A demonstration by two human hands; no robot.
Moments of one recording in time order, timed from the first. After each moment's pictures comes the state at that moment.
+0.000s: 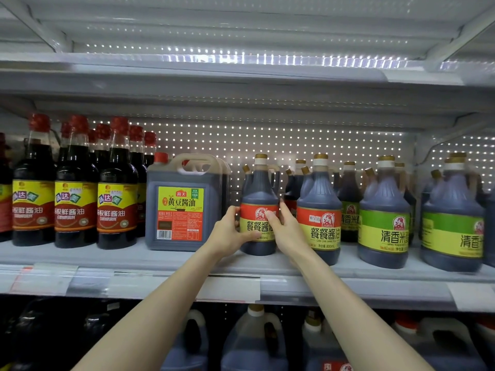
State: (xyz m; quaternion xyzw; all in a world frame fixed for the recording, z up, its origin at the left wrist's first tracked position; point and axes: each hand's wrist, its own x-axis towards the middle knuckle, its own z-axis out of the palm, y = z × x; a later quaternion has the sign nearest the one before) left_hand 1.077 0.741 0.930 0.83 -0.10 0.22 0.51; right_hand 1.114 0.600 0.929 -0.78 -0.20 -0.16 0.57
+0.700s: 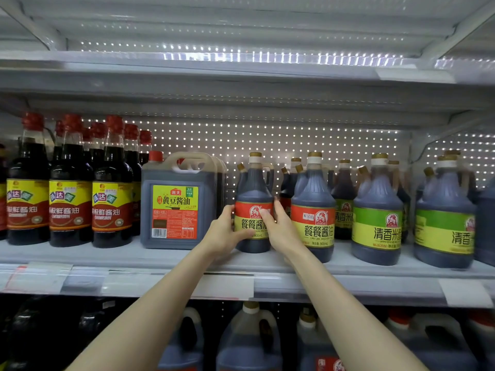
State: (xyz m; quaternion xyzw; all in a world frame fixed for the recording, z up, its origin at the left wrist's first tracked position) left_hand 1.079 0.739 0.929 0.84 -0.09 0.23 0.48; right_hand 1.110 0.600 0.930 -0.78 -0.21 -0.16 0.56
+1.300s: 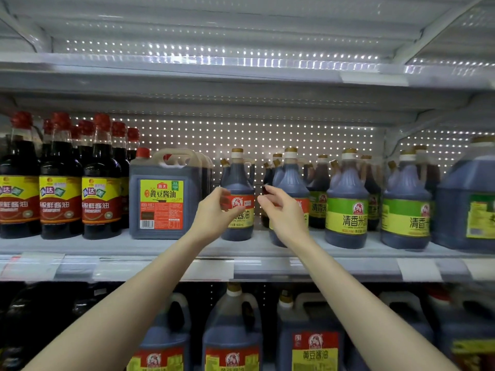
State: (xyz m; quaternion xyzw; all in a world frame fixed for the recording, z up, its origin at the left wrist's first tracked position) left_hand 1.042 0.710 0.947 0.83 -0.09 0.34 0.44; right_hand 1.056 0.550 0.945 -0.75 -0.25 -0.24 0.56
